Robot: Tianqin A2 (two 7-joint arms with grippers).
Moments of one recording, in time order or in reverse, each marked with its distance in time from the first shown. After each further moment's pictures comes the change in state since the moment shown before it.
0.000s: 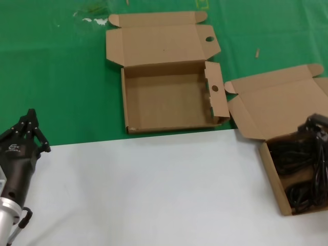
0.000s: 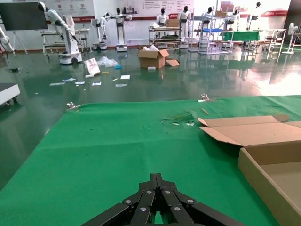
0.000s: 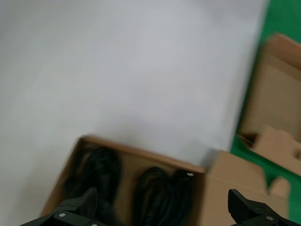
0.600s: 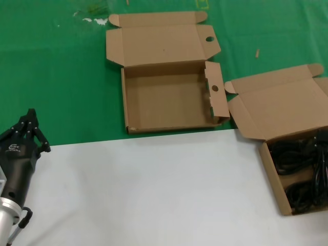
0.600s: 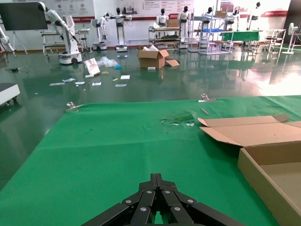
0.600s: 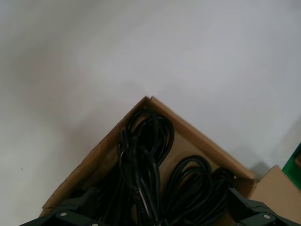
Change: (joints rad) left arm 0.000 0.000 0.000 0.000 0.000 0.000 0.000; right arm 0.165 -0.095 -0.058 -0.214 -0.122 -0.217 -0.460
